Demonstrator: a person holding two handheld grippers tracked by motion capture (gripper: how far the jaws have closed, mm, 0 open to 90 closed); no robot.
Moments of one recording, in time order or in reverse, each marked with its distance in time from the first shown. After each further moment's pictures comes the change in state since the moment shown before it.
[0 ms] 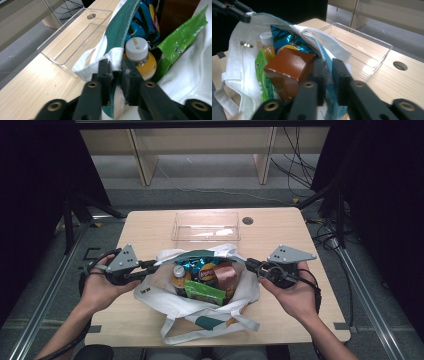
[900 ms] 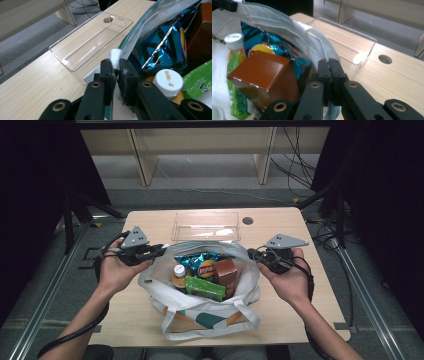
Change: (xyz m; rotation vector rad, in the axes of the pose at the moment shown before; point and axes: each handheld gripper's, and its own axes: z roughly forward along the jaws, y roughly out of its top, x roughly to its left) left arm 0.021 0.024 0.033 0.023 0.080 -0.136; right arm -0.024 0.009 0.024 0.061 -0.078 0.030
